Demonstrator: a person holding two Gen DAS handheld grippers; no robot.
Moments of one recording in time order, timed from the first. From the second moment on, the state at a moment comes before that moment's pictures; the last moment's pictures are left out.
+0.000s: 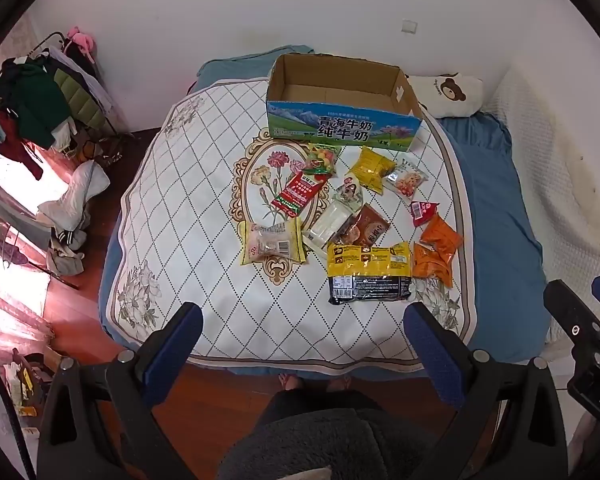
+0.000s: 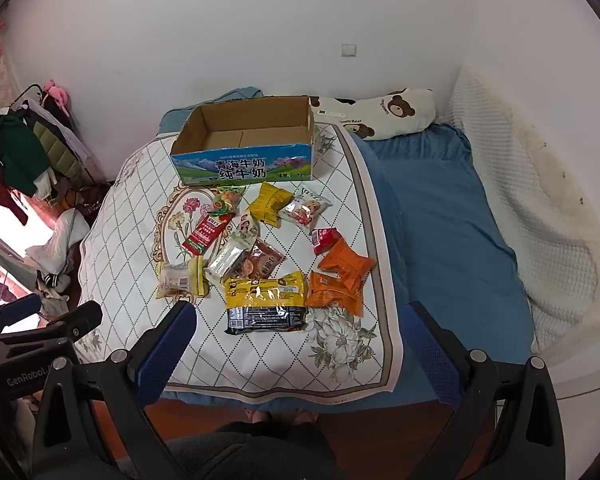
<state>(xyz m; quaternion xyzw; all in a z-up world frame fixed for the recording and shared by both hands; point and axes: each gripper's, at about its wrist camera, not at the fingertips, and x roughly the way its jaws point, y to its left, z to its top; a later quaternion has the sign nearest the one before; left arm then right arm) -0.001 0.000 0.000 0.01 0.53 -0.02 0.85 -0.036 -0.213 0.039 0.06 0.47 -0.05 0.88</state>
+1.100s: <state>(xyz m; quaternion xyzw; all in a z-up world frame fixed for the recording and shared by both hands) 0.009 0.017 0.003 0.01 0.54 -0.02 0.84 -0.031 -0.197 0.038 0.06 0.47 -0.05 0.88</state>
